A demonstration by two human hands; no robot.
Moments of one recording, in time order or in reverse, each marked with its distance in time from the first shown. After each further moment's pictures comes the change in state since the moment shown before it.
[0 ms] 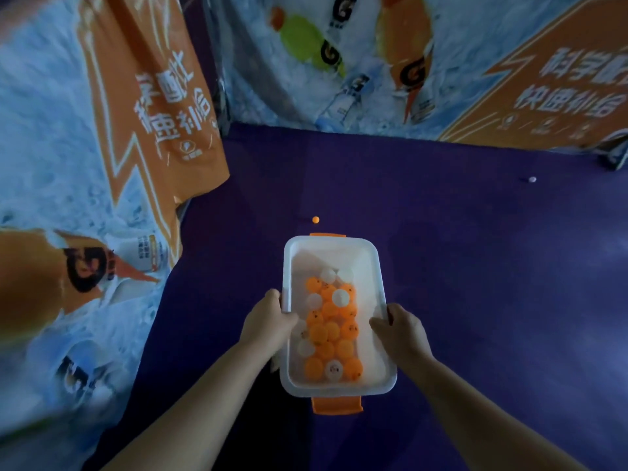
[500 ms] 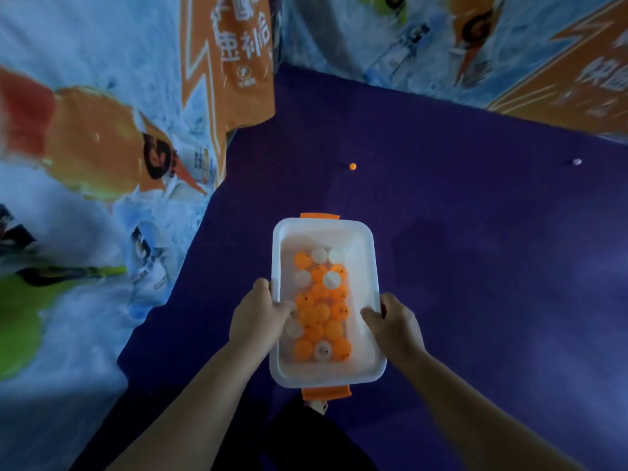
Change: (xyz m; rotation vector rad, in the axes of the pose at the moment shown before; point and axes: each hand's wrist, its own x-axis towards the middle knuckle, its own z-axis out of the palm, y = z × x) left_hand -0.204 -0.193 0.023 -0.060 0.174 -0.122; right_hand -0.212 0.062 0.120 -0.082 -0.112 -0.101
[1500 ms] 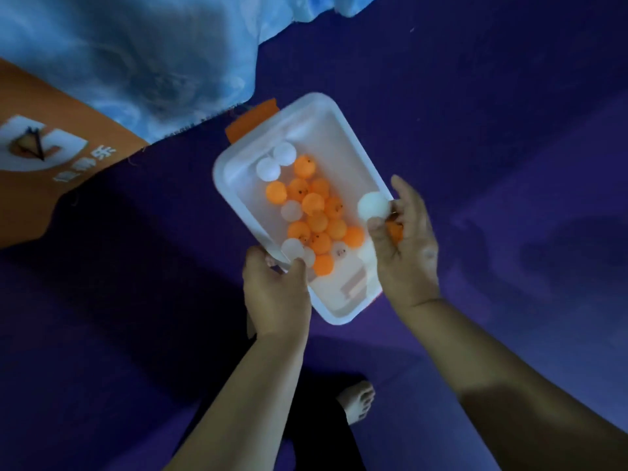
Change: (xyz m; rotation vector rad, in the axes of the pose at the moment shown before) left_hand -0.045 -0.578 0.219 -0.874 0.592 -0.869; right_hand -0.069 0.145 0.597 0.070 -0.337 -0.663
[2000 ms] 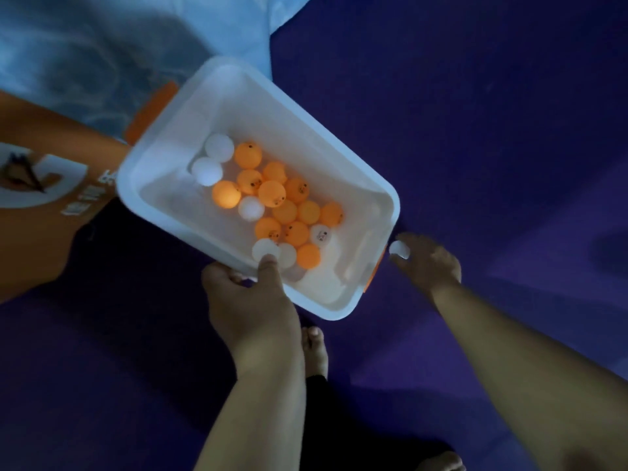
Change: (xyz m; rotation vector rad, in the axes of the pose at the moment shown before) left_hand 0.111 -0.048 0.012 -0.162 0.273 0.088; right_hand 0.059 0.210 0.127 -0.632 -0.481 0.299
